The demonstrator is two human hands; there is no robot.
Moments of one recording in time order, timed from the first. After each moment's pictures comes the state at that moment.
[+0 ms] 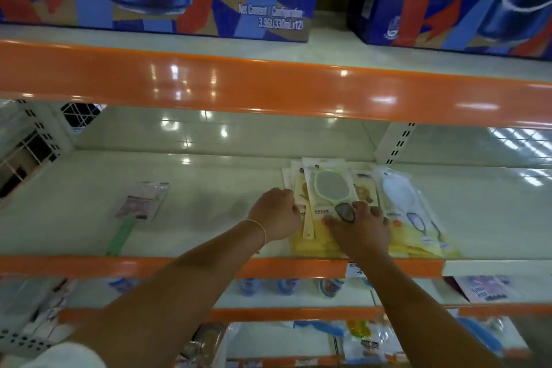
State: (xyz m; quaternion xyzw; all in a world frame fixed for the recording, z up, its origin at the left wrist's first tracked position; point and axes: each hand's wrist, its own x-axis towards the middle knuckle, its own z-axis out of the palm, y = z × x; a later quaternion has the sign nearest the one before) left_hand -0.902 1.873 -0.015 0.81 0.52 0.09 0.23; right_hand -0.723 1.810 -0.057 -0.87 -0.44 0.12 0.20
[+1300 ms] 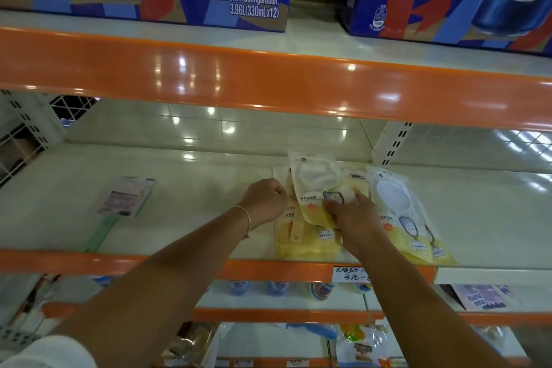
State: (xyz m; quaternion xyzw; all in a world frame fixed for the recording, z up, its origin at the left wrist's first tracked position) left_hand -0.884 1.896 -0.022 0.69 0.58 0.20 0.39; right_hand -0.708 1.832 -0.032 -0.67 -0.26 0.45 0.54
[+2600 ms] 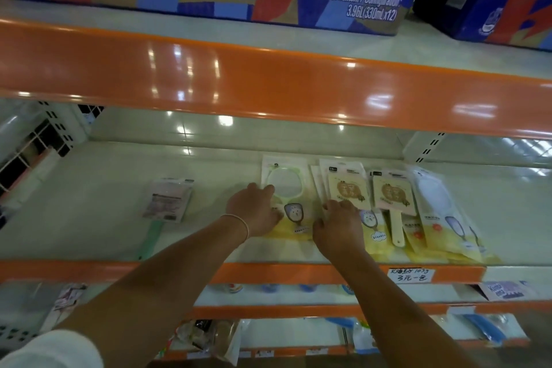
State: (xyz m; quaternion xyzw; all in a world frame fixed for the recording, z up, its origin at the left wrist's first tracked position) left_hand -1.000 1.931 -0.054 0.82 0.56 0.00 0.15; right_hand -0.828 1.855 -0.069 -0.81 -0.55 0.09 0.15
